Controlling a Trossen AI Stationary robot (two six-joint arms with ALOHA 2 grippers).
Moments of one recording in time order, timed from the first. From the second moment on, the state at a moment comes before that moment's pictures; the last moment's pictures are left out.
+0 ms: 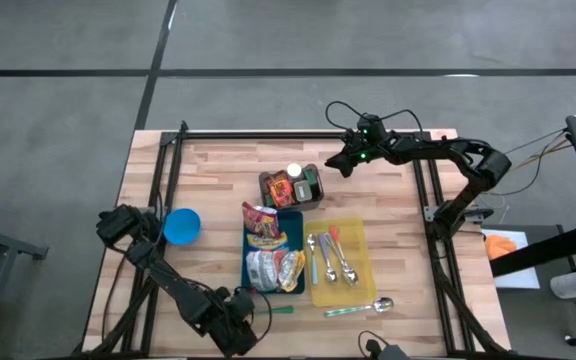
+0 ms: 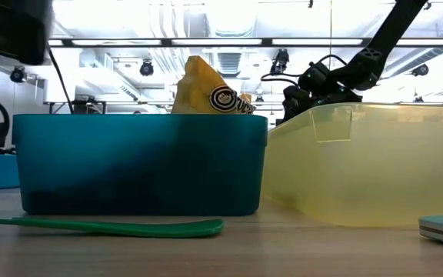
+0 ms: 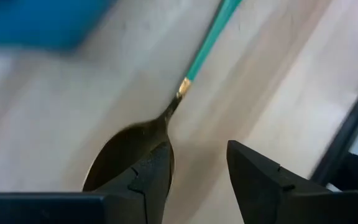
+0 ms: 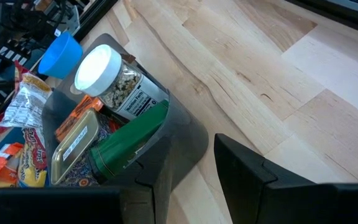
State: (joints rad) left arm -0.80 1.94 1.19 -0.50 -0.19 -1.44; right arm -0.78 1.64 0.76 0.20 -0.62 0.29
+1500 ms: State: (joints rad) left arm -0.81 1.93 1.17 -0.49 -0.37 -1.15; right arm -0.78 1.64 0.76 0.20 -0.62 0.29
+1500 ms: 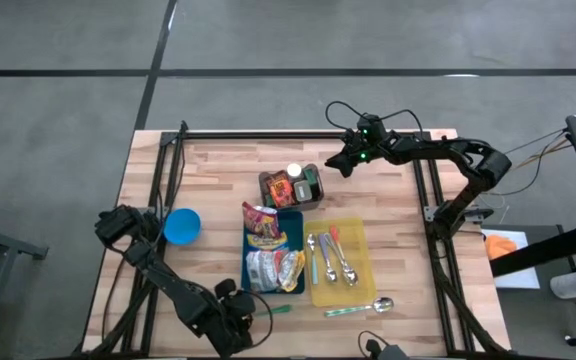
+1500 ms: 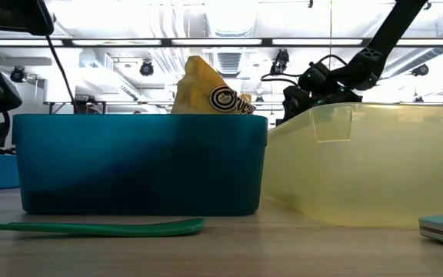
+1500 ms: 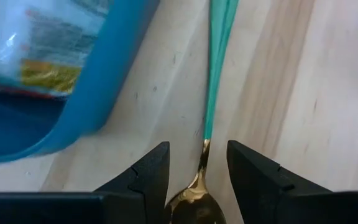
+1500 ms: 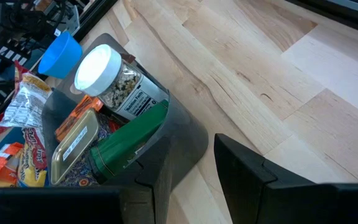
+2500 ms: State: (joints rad) left arm -0.81 2.00 1.18 -0.47 -0.36 -1.22; right arm -0.78 1.64 0.76 0.20 -0.62 0.29
